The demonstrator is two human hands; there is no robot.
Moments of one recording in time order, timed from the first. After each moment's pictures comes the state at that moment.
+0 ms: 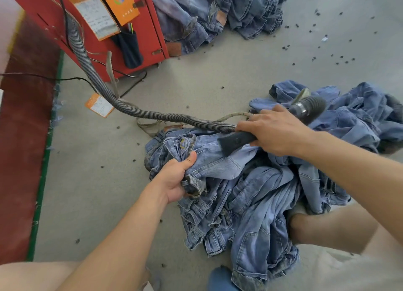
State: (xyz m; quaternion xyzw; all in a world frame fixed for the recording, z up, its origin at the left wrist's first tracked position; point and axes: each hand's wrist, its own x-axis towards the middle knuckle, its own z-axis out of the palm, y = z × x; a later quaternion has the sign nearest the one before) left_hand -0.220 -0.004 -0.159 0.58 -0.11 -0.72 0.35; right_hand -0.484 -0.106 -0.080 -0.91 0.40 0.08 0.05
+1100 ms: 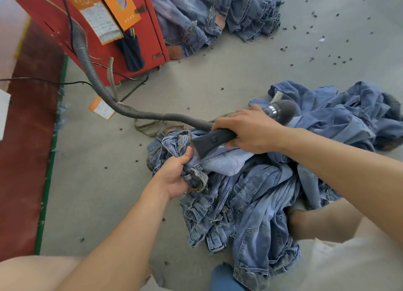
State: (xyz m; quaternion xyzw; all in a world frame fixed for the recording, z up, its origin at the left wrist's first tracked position) left_hand -0.222 -0.001 -0.147 0.54 -0.05 -0.74 0.39; right_hand -0.443 -0.097 -0.066 -0.91 0.37 0.02 0.18
